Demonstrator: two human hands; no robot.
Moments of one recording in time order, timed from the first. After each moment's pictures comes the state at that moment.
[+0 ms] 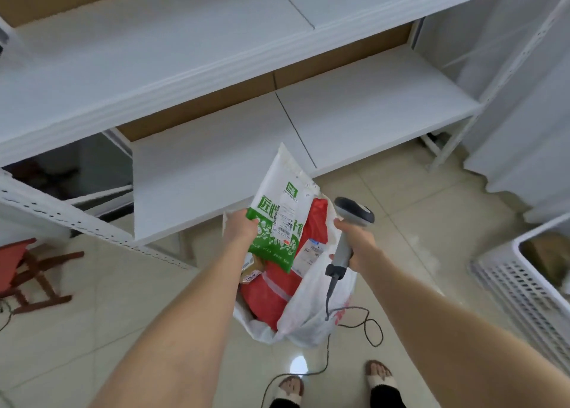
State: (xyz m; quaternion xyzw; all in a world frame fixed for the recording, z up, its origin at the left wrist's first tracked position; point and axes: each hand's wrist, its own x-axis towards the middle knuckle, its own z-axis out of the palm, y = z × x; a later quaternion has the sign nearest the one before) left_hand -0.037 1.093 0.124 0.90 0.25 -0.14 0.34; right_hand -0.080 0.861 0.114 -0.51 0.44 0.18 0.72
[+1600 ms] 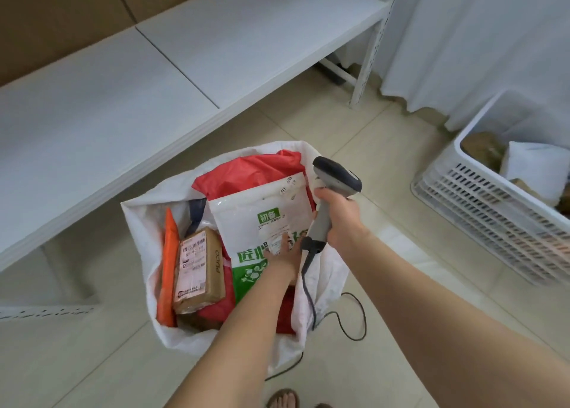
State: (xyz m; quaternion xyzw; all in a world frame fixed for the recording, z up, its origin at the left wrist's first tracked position) left_hand -0.111 0.928 -0.178 0.84 -0.30 -0.45 -0.08; right_hand -0.114 0.813 -0.077 -0.44 0.50 -0.02 0.74
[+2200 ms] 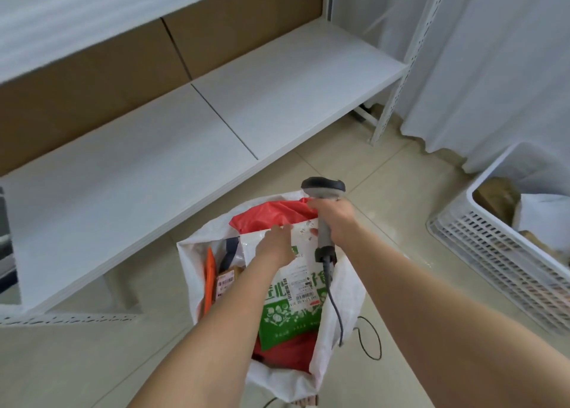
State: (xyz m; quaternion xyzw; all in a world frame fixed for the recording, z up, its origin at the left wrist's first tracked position) left_hand -0.019 0.960 -0.023 0.93 -0.16 -0.31 0.10; right_hand -0.035 0.828 0.048 -0.57 0.47 0.11 0.67
